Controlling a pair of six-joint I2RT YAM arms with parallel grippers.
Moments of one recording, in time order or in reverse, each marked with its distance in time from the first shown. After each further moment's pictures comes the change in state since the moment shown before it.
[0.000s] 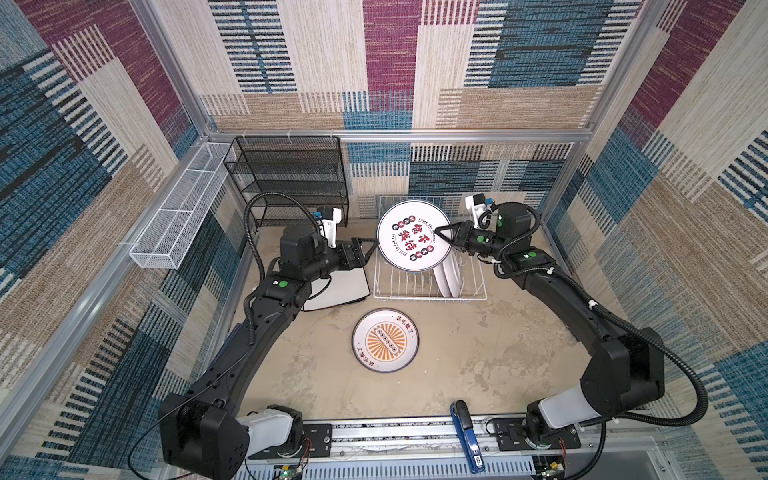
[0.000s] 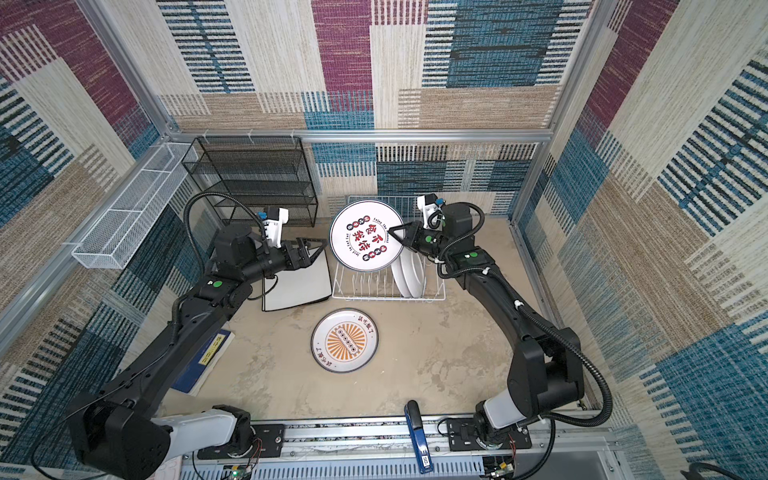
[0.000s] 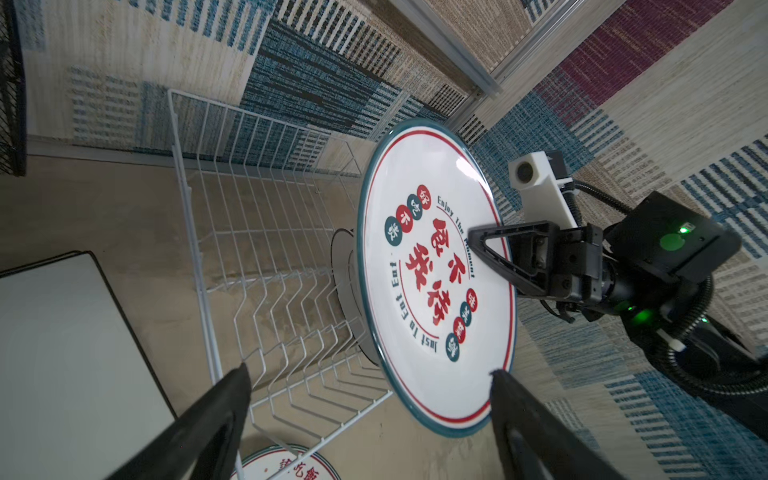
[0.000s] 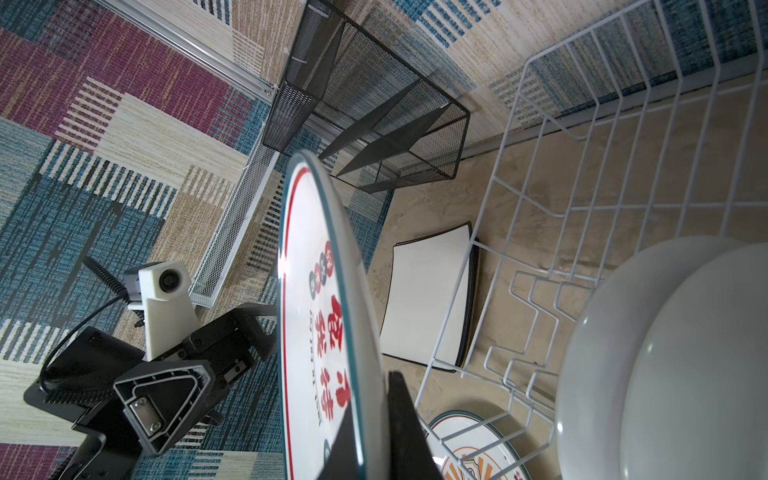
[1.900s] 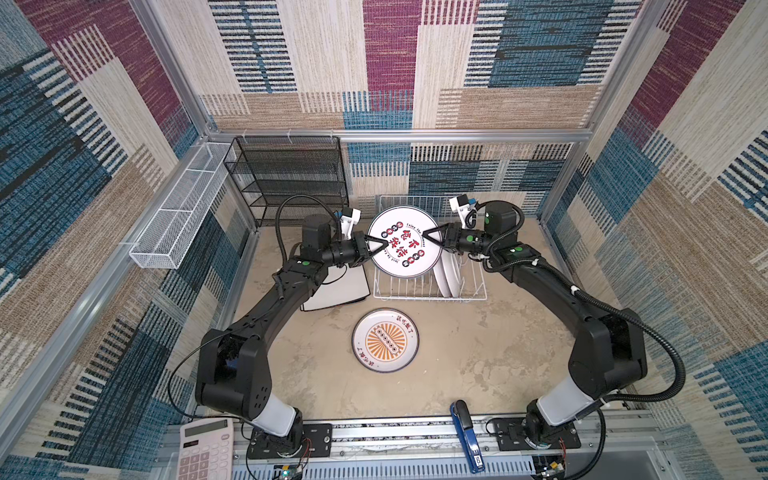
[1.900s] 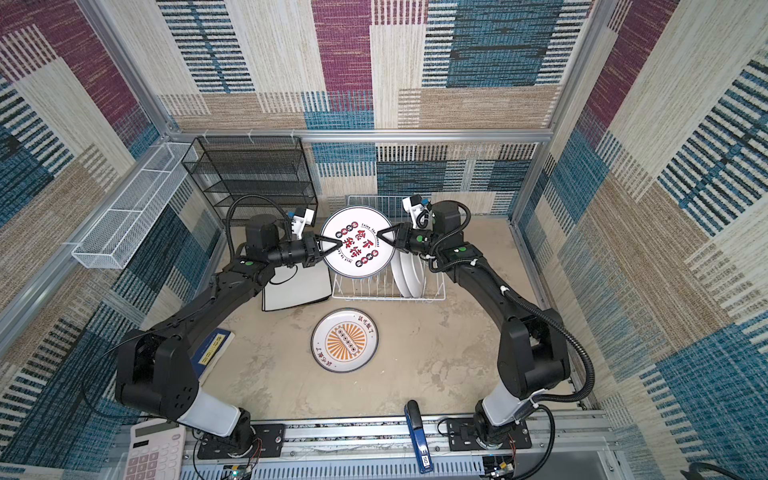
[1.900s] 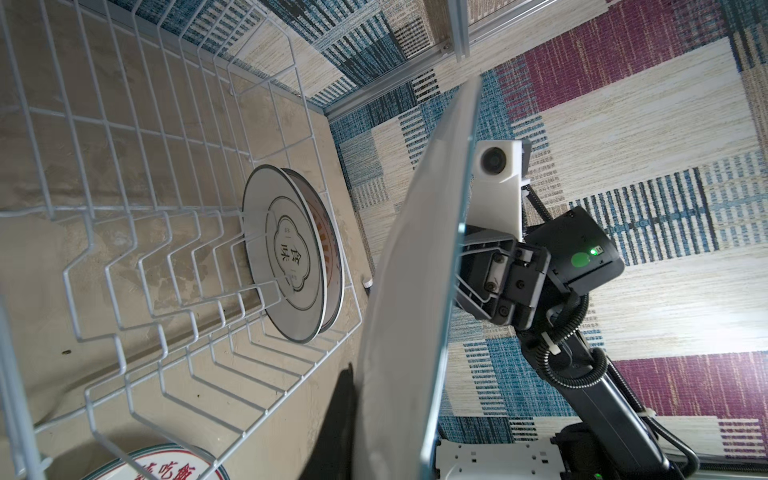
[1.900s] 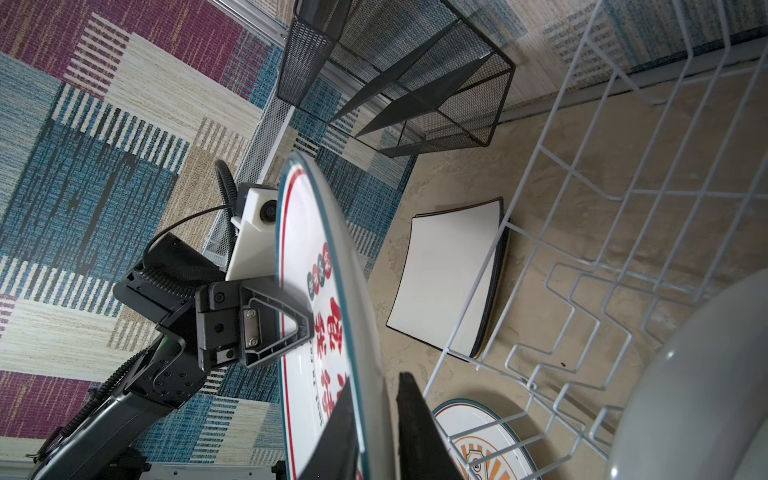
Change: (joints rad) left arm 0.003 0.269 0.076 0.167 0.305 -0.314; right arm 0.023 0.111 0.053 0.035 -0.116 -0.042
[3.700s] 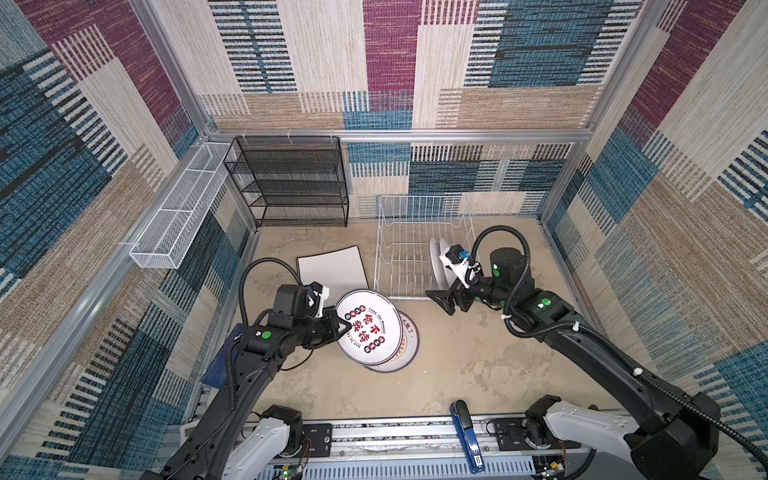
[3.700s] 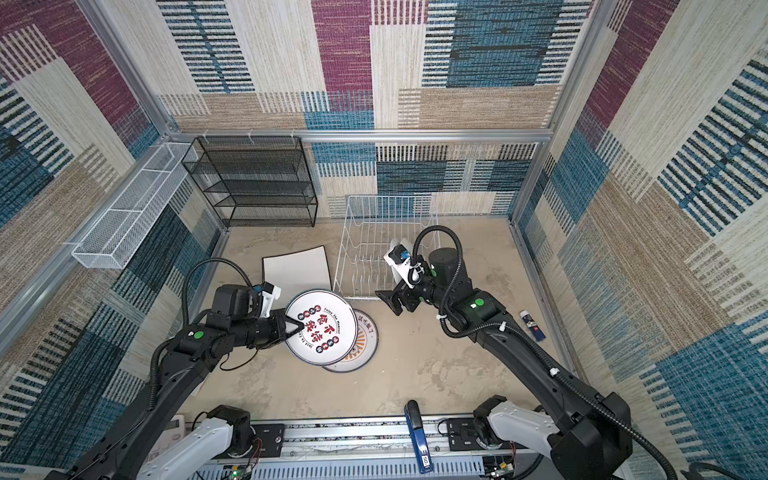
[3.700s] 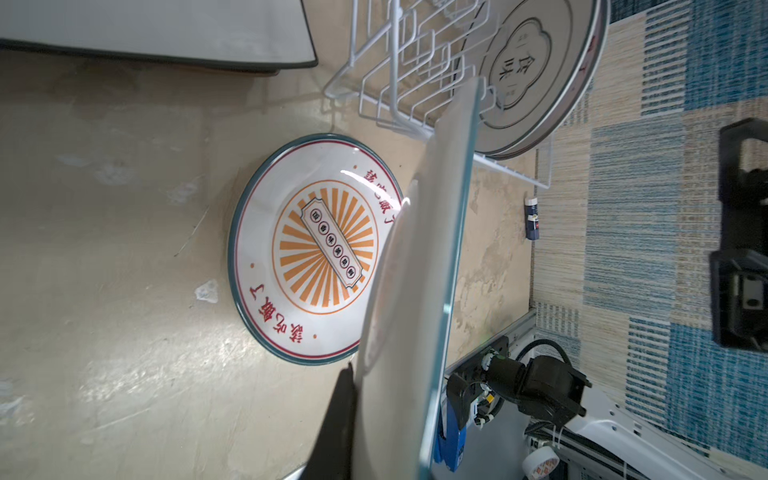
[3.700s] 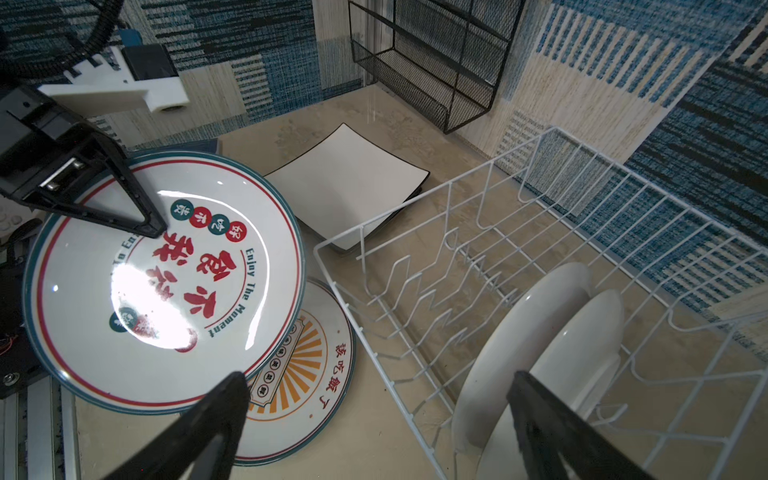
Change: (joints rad) left arm 0.026 -0.645 -0.451 -0.766 -0.330 0.264; right arm 0.237 -0.490 -0.332 -0.320 0.470 -0.990
